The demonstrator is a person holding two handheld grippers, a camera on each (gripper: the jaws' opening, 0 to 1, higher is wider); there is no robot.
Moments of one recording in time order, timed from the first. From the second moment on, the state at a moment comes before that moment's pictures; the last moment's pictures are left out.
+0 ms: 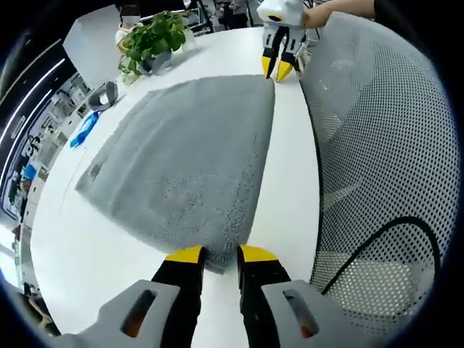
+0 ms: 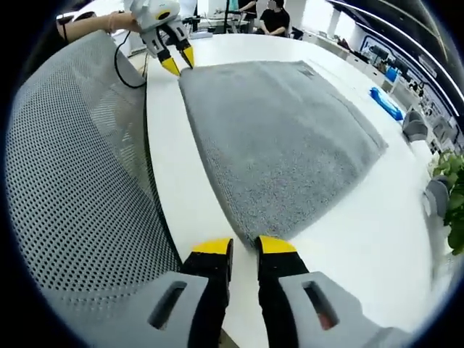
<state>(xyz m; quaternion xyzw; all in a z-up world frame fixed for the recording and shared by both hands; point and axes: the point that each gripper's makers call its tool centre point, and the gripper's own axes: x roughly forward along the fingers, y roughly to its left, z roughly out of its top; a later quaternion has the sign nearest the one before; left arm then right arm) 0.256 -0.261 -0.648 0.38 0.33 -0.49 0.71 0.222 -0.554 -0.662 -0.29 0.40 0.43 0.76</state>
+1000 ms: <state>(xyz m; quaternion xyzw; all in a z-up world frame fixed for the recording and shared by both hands) 0.262 -0.261 -0.650 0.33 0.35 -0.47 0.74 0.233 -0.564 -0.660 -0.28 0.39 0.37 0.80</state>
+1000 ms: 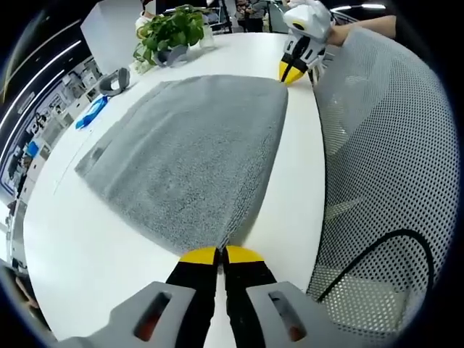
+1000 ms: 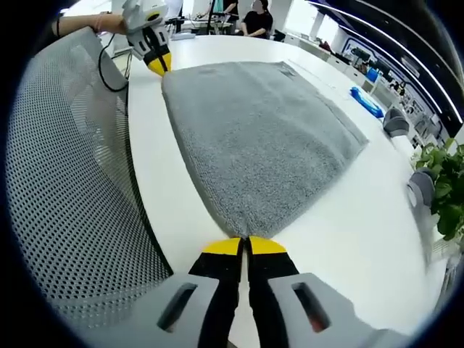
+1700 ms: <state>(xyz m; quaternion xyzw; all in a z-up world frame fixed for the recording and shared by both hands) 0.270 -0.278 -0.556 0.28 0.24 -0.44 0.82 0.260 -0.571 -0.562 -0.13 0.27 0.30 0.91</state>
